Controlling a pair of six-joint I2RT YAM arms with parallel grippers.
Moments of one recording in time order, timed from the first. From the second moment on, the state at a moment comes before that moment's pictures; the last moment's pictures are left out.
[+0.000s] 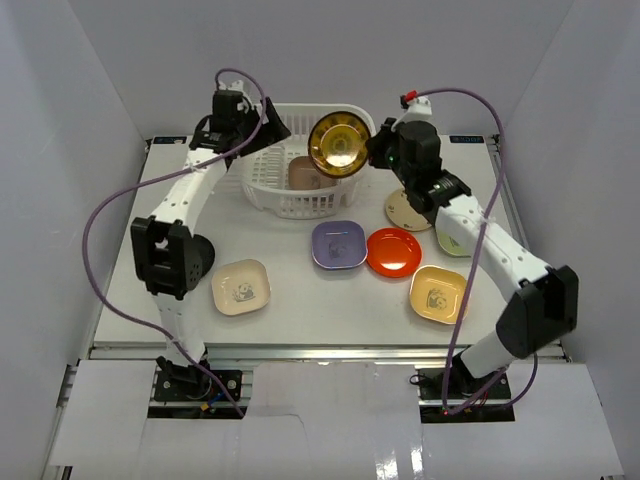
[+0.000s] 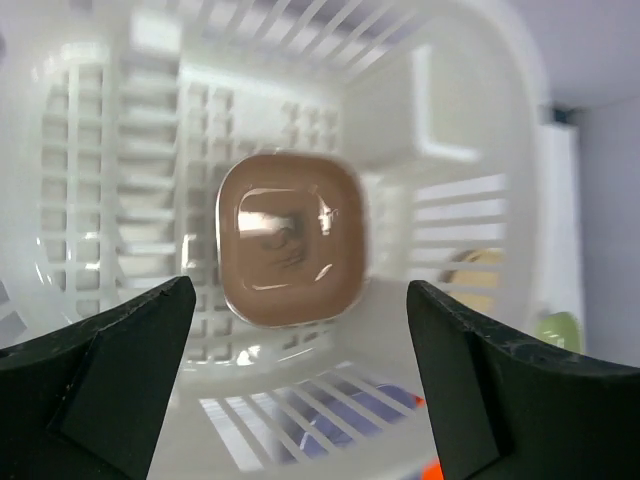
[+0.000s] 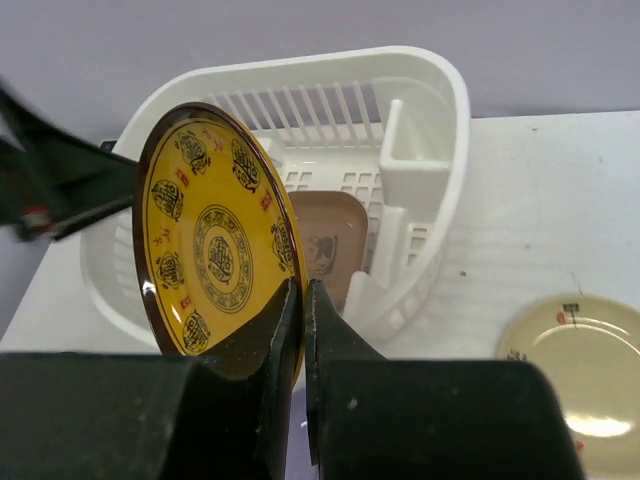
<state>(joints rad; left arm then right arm) -0.23 2.06 1.93 -0.43 0.16 -0.52 0.52 1.44 1.33 -0.06 0.18 0.39</state>
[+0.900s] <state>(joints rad) -0.21 1.05 0.80 -0.88 -0.15 -0.73 0.51 2.17 1.90 -0.23 -0.04 0.45</state>
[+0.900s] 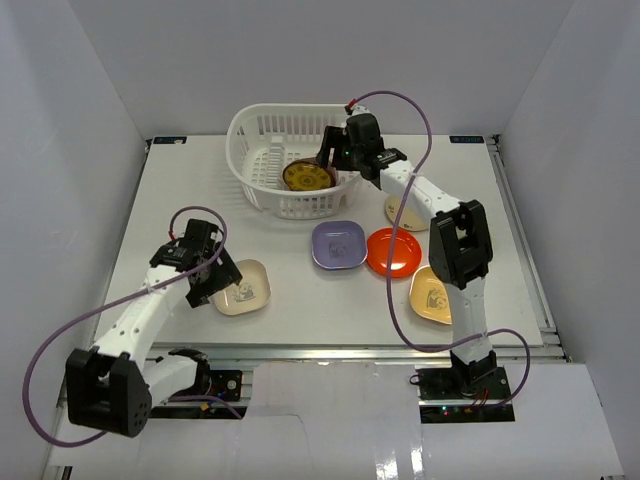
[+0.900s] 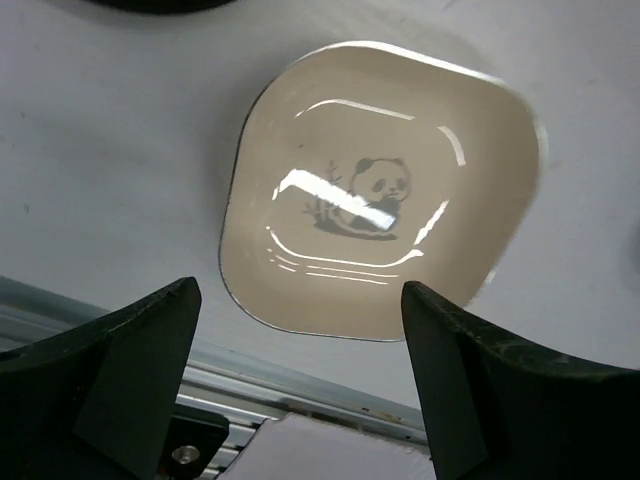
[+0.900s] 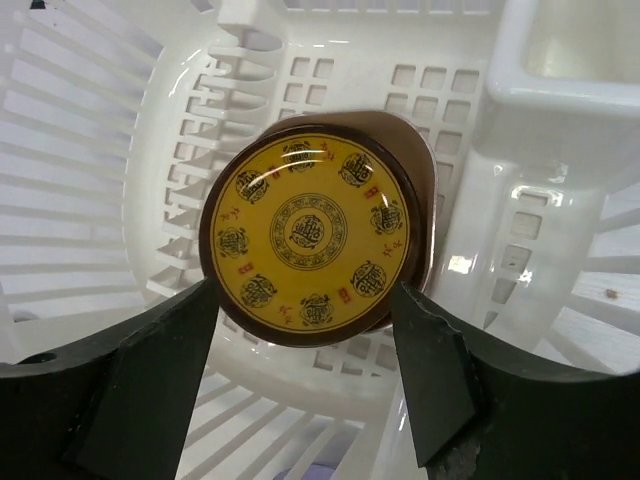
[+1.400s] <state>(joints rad) -0.12 1.35 0.75 -0.84 -0.10 -0.72 0.60 1.39 1.13 0.02 -0.14 0.33</state>
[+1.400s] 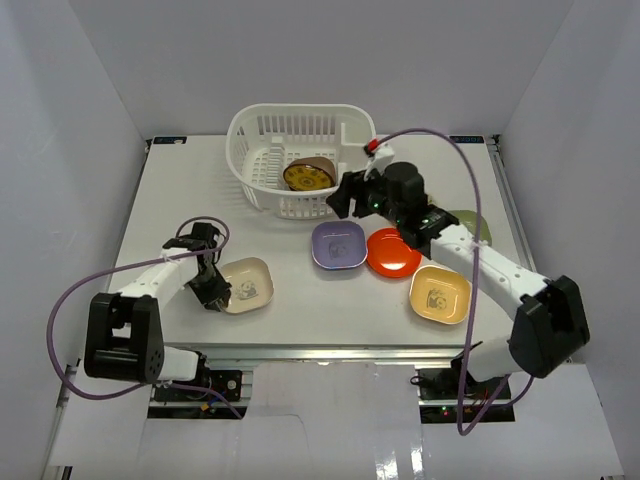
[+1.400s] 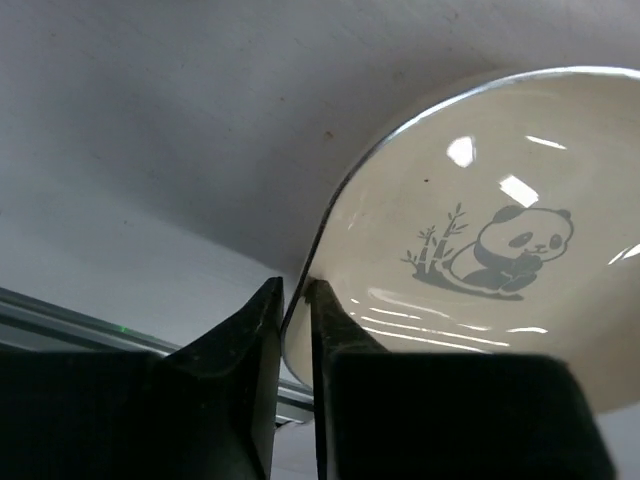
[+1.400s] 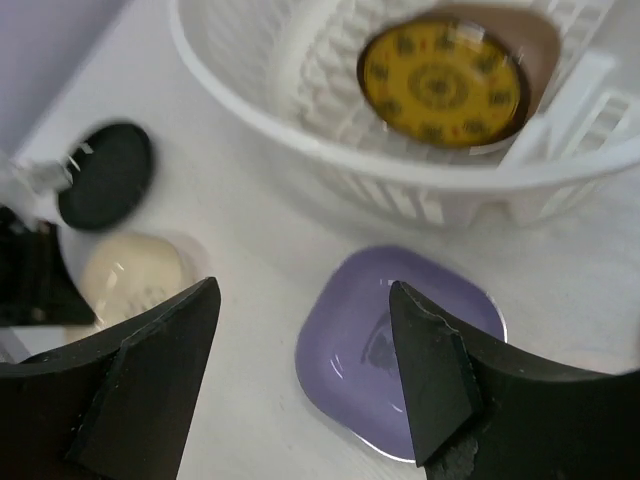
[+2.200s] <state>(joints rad) -0.11 0.95 1.04 -0.80 0.03 -0.66 0.88 1.86 1.18 -0.21 0.04 -0.01</state>
